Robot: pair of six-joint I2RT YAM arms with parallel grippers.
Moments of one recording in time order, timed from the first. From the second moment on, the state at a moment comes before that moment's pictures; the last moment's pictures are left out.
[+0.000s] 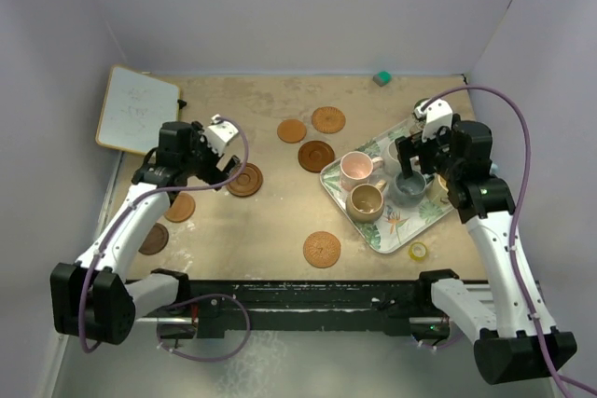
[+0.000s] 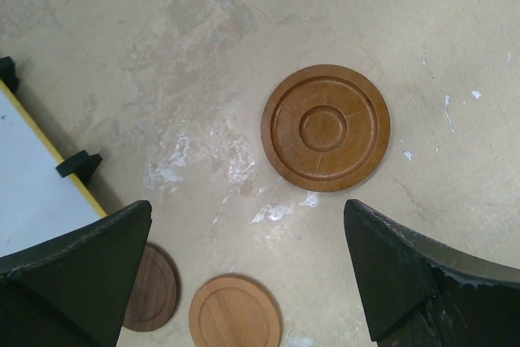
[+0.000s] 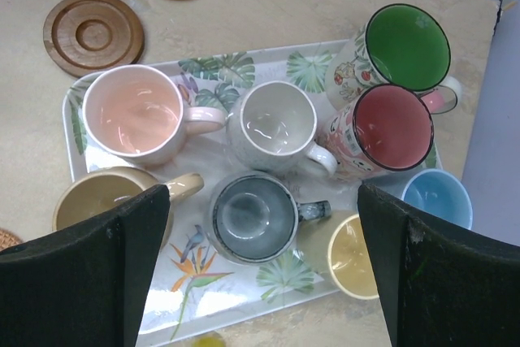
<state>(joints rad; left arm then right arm) -0.17 1.13 0.86 -0.38 0.23 0.49 0.10 0.91 1.03 -0.59 -0.10 -0.29</state>
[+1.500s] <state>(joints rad) -0.33 1.84 1.13 -0.36 0.27 0.65 0.10 0.92 0.97 -0.58 -0.09 -0.35</state>
